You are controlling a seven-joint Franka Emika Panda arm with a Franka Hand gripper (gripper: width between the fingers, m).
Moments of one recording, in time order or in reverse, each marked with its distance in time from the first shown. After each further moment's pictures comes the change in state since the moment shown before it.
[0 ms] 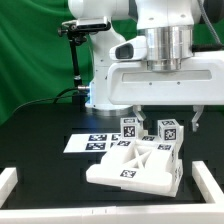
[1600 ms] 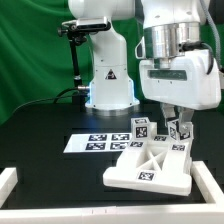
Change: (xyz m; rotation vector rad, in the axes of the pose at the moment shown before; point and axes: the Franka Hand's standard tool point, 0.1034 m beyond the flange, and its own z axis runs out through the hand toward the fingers) arm 0.002 -0.017 -0.001 0.074 0.036 1.015
